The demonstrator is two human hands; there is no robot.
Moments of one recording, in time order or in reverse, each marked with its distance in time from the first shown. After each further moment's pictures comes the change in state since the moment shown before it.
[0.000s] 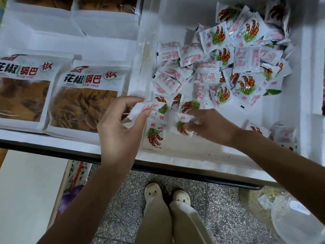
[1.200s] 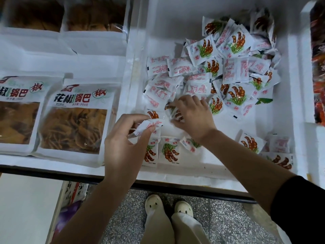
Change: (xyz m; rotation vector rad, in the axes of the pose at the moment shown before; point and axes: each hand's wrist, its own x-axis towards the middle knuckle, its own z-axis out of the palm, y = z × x) left_hand 0.006 0.005 0.025 0.037 -0.117 0.007; right_hand 0.054 0.020 0.010 -0.592 0.459 -0.047
